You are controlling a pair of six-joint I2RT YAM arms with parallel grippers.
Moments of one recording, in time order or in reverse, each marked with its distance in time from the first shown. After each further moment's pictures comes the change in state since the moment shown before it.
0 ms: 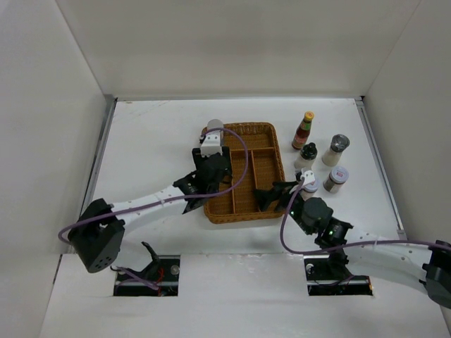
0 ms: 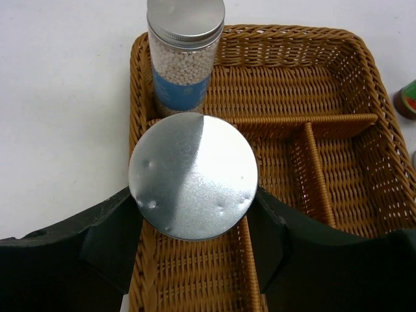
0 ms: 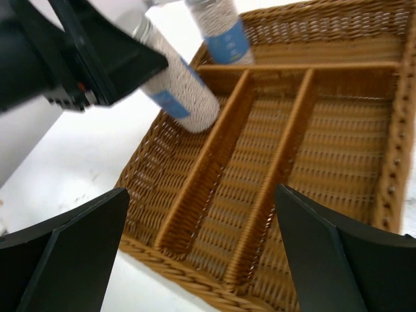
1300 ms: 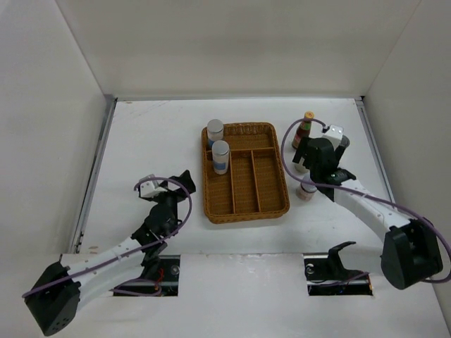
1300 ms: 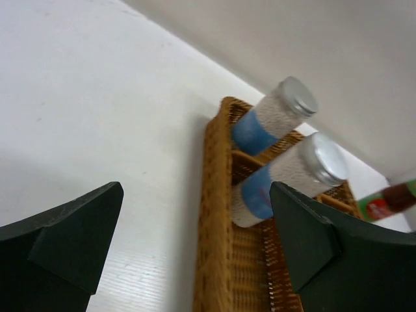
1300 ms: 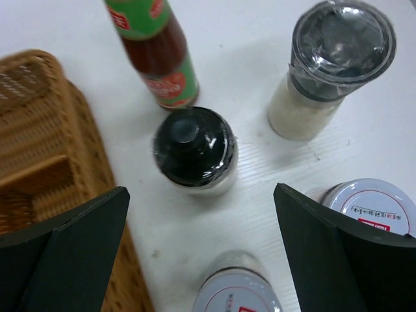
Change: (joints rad) left arm 0.064 -0.672 -0.731 0.539 -0.148 -0.112; right arm -0.625 0.377 0.470 -0.565 0.141 -0.026
